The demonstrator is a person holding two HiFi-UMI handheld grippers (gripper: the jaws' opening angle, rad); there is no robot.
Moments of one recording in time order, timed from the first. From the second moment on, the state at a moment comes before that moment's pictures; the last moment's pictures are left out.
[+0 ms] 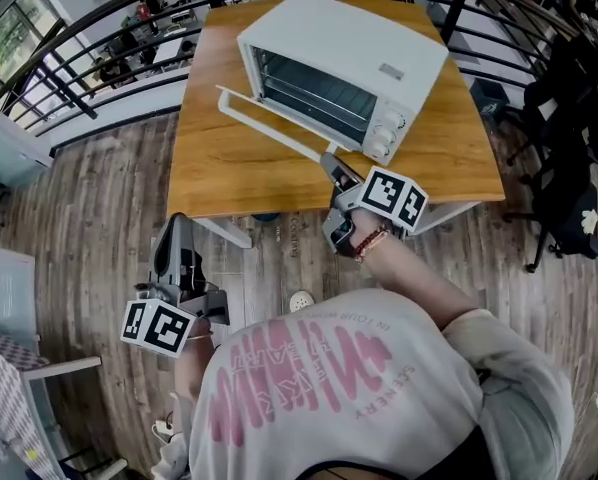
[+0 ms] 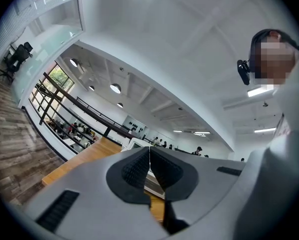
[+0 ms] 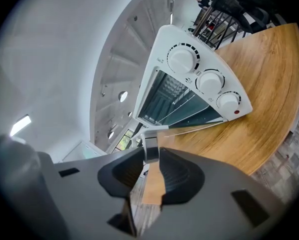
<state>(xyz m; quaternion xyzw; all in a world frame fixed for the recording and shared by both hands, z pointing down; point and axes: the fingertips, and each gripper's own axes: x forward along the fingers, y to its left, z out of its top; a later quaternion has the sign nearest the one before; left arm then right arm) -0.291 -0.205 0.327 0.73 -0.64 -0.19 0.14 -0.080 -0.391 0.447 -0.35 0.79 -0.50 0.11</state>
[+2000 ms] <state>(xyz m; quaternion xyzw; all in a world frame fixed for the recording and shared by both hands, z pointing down) -0.303 -0.077 0.349 0.64 -0.73 -0.18 0.16 -0.096 -0.362 0.484 -0.35 0.83 -0.43 0.02</state>
